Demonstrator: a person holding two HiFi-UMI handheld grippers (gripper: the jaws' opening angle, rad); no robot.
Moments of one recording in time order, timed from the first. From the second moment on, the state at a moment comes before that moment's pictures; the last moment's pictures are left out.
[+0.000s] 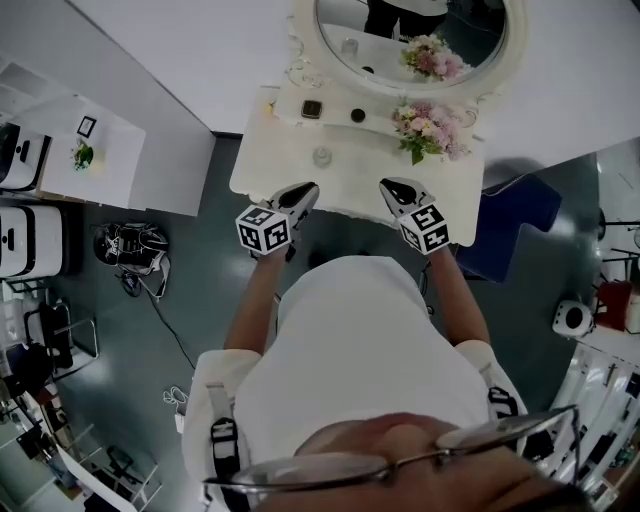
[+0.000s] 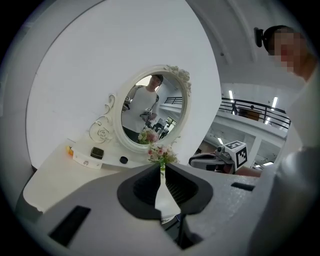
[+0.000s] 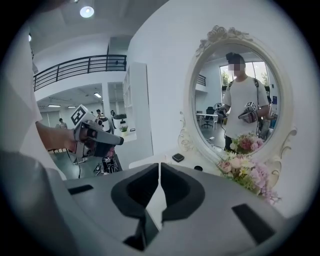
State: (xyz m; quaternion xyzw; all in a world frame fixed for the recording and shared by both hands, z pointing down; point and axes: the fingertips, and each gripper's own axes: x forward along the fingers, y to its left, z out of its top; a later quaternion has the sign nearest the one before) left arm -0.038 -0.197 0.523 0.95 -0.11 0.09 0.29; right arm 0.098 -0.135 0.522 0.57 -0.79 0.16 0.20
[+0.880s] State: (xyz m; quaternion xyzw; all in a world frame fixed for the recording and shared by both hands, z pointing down) left arm -0.013 -0.196 0.511 0.95 -0.13 0.08 0.27; right arm 0.114 -0.137 0.508 0.54 -0.81 0.14 0.18
